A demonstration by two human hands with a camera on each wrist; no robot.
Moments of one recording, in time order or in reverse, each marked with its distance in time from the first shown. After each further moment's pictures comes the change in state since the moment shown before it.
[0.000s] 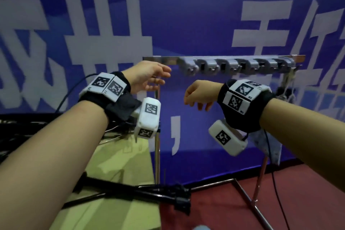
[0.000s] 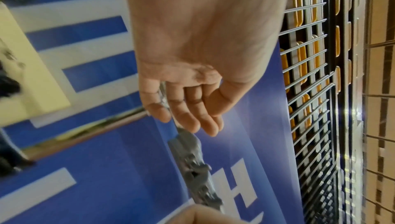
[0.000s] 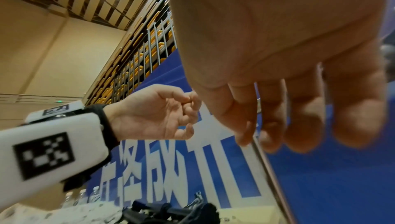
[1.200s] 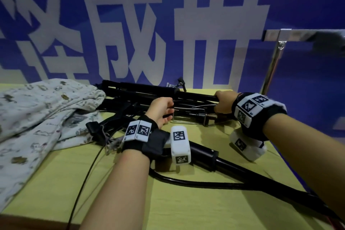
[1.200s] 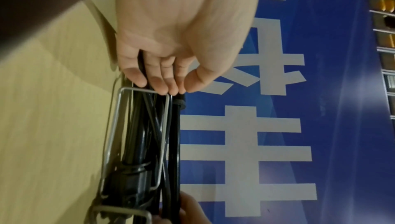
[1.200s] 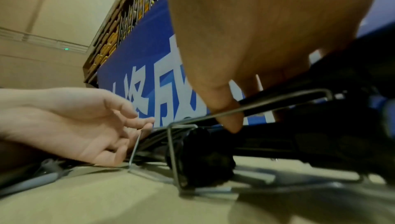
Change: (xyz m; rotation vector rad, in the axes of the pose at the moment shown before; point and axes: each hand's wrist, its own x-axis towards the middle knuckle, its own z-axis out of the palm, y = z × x) left_hand -0.081 -0.206 -0.190 -0.464 0.526 -0.392; right_hand 0.118 -0.170 0.176 -0.506 -0.046 -0.027
